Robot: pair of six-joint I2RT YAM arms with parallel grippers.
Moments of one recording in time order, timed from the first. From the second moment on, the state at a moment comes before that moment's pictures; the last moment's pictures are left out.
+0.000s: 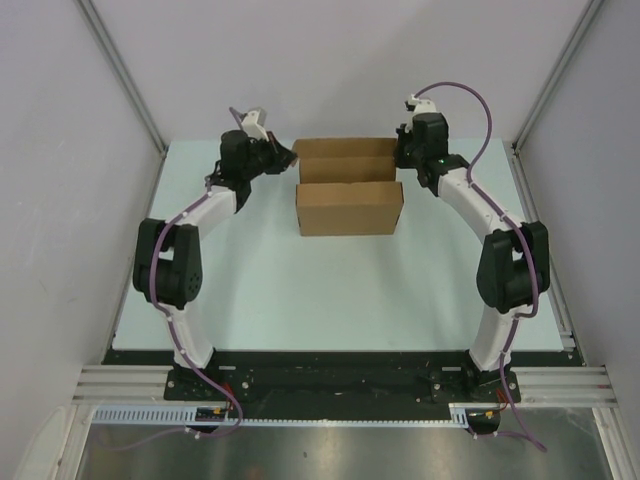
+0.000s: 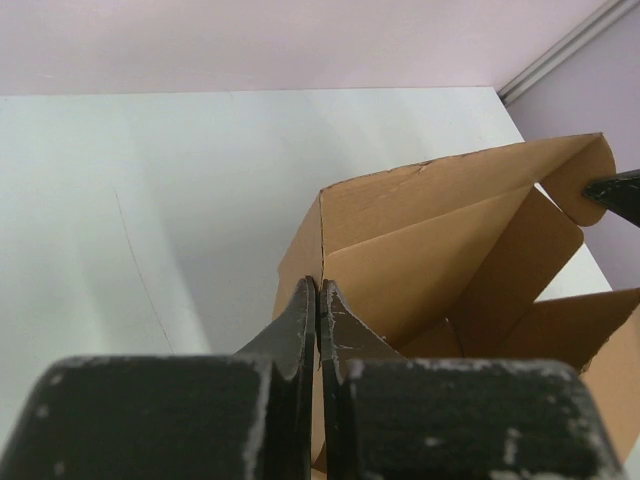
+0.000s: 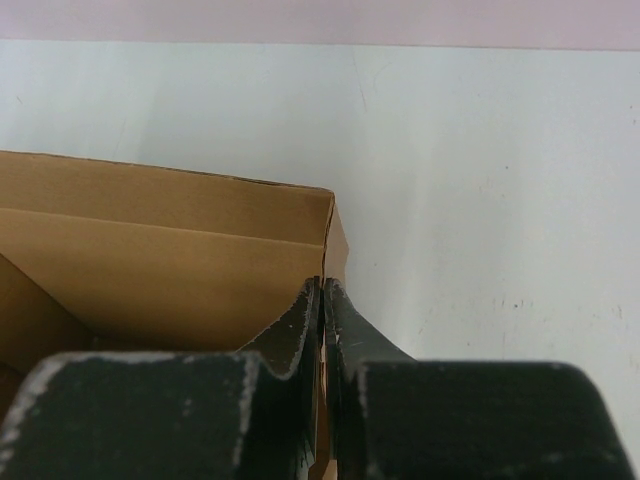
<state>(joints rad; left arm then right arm) -0.21 1.89 1.38 0.29 0.39 -0.42 0.30 1.88 1.62 -0.18 0.04 0.20</state>
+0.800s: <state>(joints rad) -0.26 1.71 1.16 0.32 0.32 -0.42 0.35 1.75 1.46 -0.16 0.12 0.23</state>
